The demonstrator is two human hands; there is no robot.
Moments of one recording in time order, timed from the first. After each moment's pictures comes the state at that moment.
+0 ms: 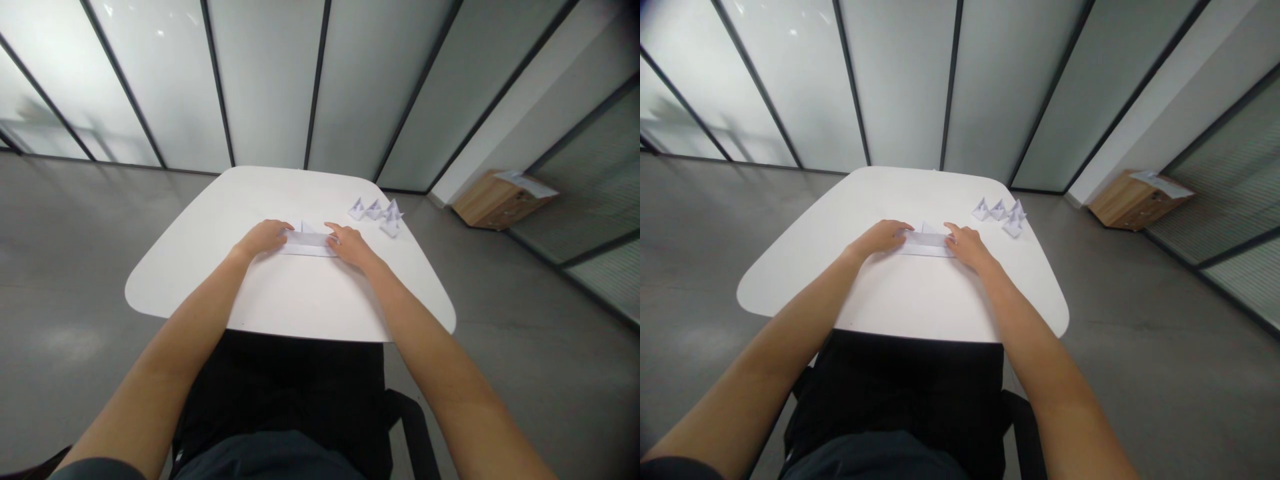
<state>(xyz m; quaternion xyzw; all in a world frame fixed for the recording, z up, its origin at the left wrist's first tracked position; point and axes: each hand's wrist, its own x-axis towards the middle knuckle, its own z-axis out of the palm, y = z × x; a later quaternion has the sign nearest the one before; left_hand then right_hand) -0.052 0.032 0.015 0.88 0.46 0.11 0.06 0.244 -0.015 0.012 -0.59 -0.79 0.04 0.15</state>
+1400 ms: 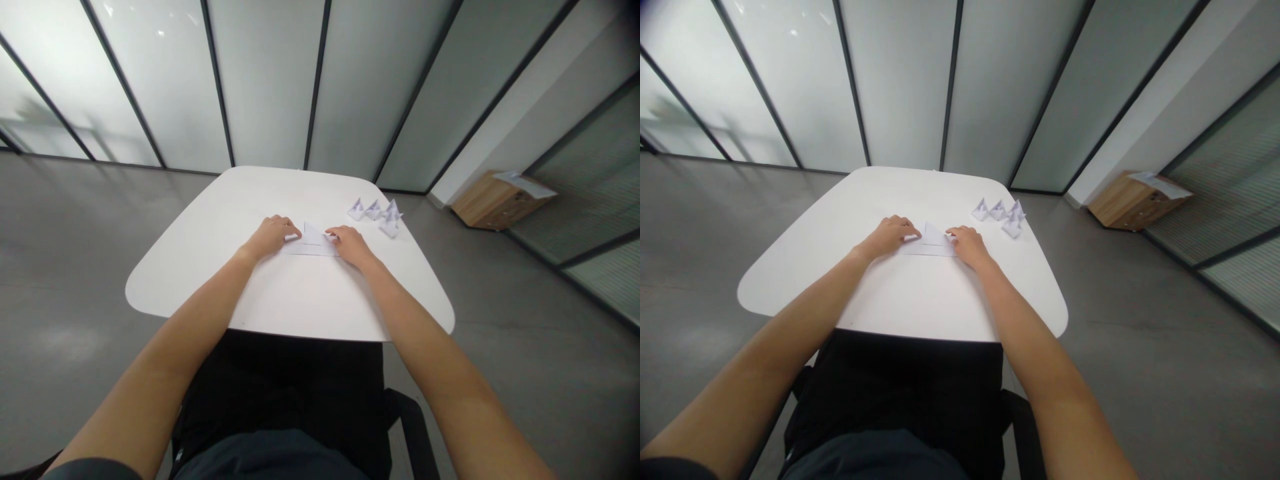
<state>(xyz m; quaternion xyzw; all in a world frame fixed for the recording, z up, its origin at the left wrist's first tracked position) -0.040 0.028 0.012 0.90 0.40 0.15 0.01 0.253 -0.008 0.000 -0.61 -0.77 0.03 0.16</state>
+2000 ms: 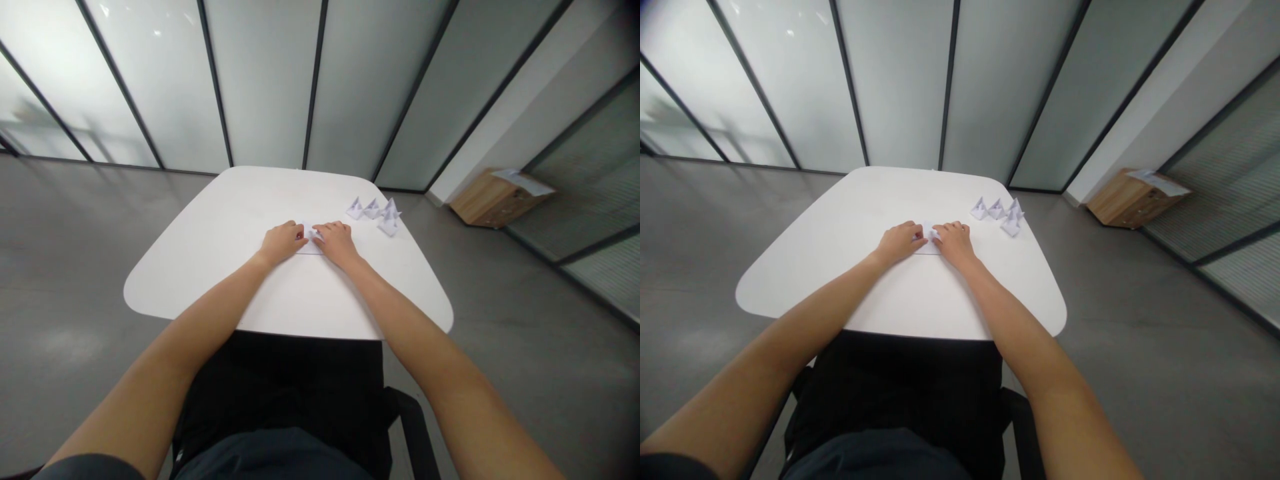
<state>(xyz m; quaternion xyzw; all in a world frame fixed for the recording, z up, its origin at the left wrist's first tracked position) 0.000 -0.001 0.016 0.84 0.51 0.18 0.05 0.208 -0.017 0.010 -0.59 -0.79 -0.05 0.15</state>
